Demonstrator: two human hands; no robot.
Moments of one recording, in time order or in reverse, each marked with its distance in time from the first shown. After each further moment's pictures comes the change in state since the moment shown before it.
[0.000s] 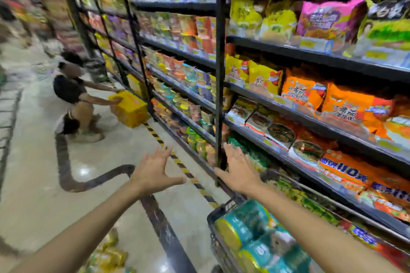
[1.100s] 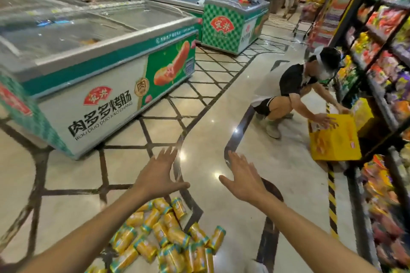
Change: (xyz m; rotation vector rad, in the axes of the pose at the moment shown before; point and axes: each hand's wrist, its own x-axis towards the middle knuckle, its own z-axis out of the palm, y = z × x) left_hand -0.142 -0.510 -0.027 -0.160 0.351 -1.114; right_hand 0.289 -0.526 0.312 -0.157 -0.507 -0.997
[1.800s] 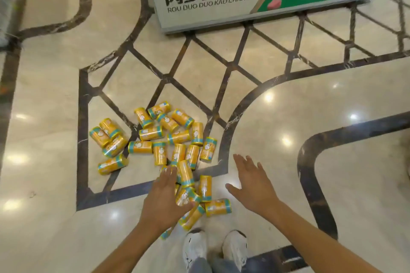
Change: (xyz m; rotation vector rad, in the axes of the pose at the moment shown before) left_hand 0.072 0.006 0.305 -0.365 -0.023 -1.041; right_hand 0.260 0.128 0.210 -0.369 -0.676 -0.667
